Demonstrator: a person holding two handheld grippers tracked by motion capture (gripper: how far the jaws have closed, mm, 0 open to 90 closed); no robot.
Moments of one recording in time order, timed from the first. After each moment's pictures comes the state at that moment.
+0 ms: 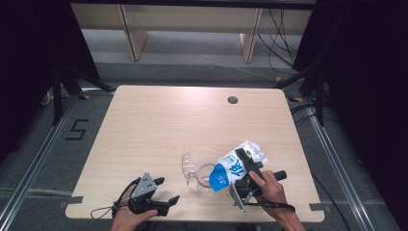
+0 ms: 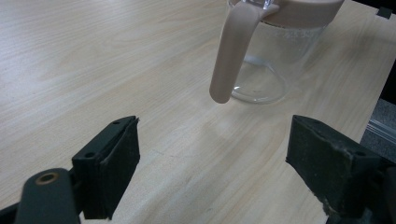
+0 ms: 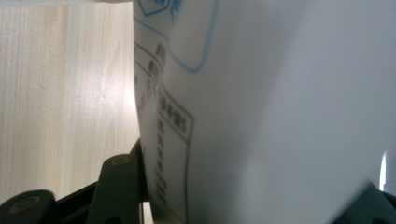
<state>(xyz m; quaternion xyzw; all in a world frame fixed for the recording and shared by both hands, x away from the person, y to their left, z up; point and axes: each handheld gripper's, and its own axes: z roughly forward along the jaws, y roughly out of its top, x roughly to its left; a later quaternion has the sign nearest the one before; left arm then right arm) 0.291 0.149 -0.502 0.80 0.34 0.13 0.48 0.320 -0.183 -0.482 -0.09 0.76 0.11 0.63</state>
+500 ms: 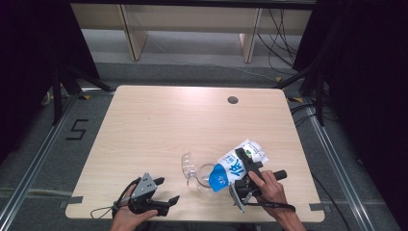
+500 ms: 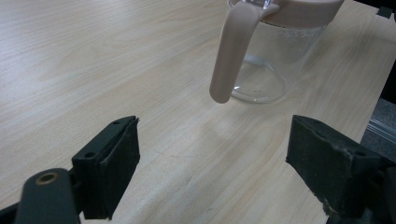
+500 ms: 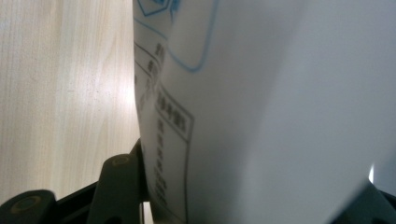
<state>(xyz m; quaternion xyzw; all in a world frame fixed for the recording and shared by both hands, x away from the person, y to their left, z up) 0.291 0.149 -0.502 0.80 0.33 0.13 0.48 0.321 -0.182 -0.481 -0.11 0.75 0.10 0.64</state>
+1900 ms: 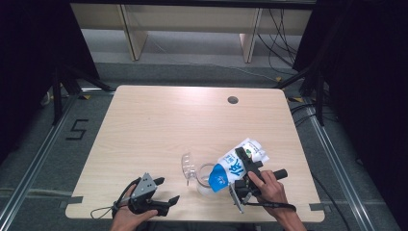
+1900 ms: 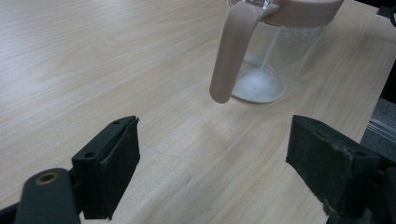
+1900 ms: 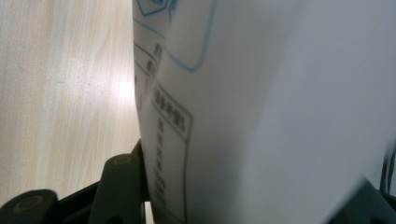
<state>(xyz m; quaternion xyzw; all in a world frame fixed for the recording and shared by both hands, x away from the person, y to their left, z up) 0.291 0.149 -0.502 0.80 0.34 0.13 0.48 0.321 -0.180 -0.475 -0.15 0.74 0.06 0.66</state>
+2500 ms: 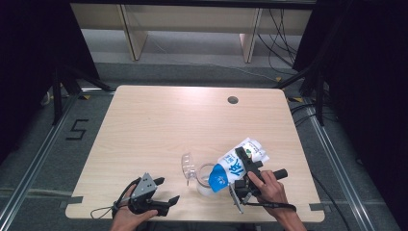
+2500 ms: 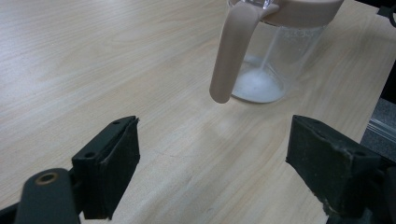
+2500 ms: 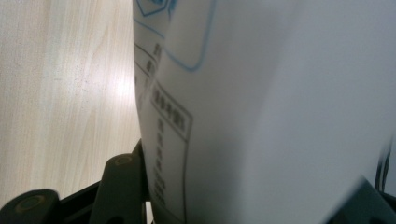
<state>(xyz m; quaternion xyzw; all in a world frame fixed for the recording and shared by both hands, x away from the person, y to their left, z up) 0.290 0.149 -0.502 0.80 0.34 0.13 0.48 0.322 -0.181 -0.480 -0.14 0.73 0.08 0.66</state>
